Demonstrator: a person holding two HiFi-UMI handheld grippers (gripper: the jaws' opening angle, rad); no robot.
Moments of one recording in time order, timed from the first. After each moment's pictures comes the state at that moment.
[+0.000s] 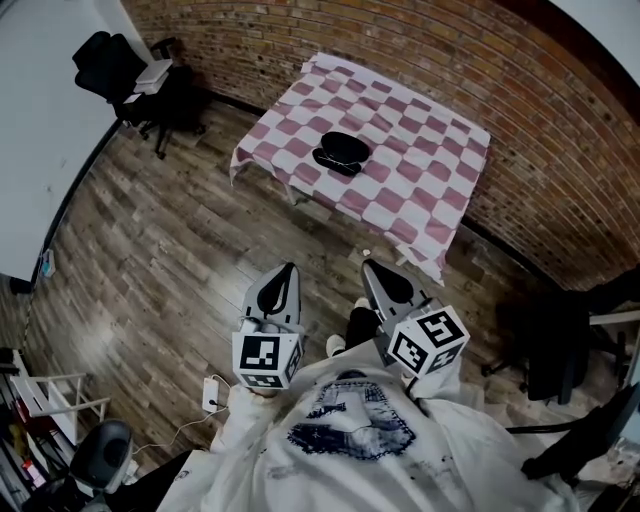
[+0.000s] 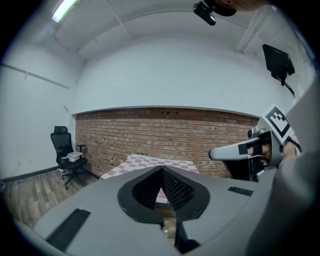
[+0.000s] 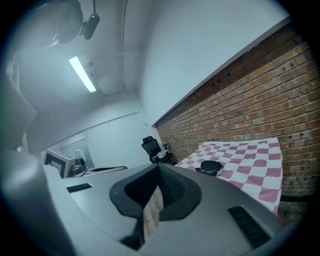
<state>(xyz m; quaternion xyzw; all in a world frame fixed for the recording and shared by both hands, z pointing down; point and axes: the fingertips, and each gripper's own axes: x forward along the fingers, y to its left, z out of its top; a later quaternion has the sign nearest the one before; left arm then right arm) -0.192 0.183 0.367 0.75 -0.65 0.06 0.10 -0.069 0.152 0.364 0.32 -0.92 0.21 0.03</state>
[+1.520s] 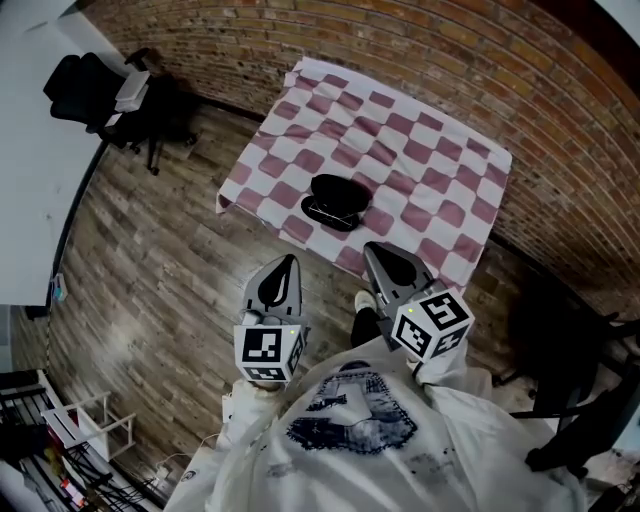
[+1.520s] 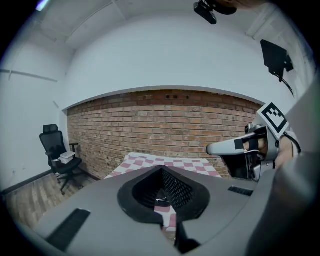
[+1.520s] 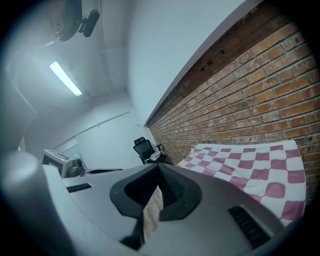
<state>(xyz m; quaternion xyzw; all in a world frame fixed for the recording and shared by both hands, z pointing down) -0.215 -0.069 0.389 0.75 -0.64 0.12 0.12 -0.092 -0.108 0.387 0.32 -0.91 0.25 0.03</state>
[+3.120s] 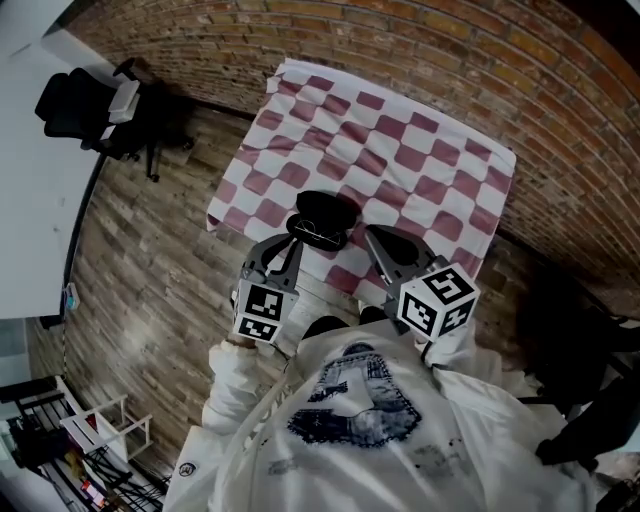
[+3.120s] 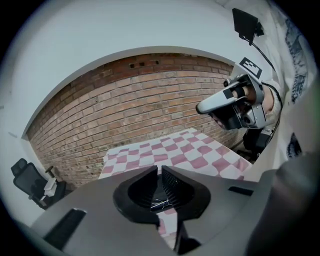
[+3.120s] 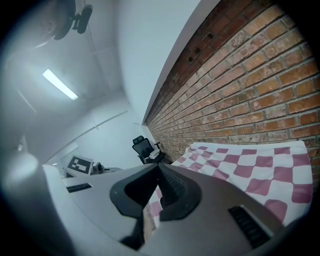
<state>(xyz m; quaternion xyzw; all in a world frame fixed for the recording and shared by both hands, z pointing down) -0.187 -0.189 0.466 0.81 -0.50 0.31 0.06 -0.064 -0.213 0.412 0.30 -0.91 0.28 0.04</state>
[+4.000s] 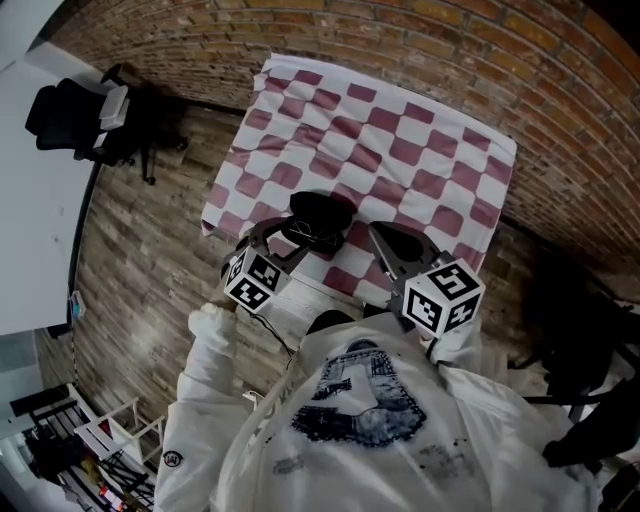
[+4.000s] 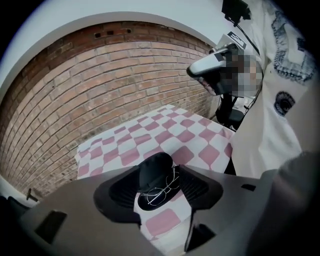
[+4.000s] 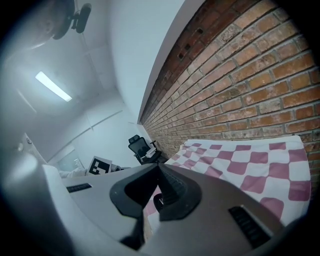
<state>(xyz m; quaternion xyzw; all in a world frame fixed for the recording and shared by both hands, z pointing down) -0.187 -0.218 0.543 0.84 -0.32 0.44 0.07 -0.048 -0.234 0.430 0.31 -0.90 0.30 0.05</state>
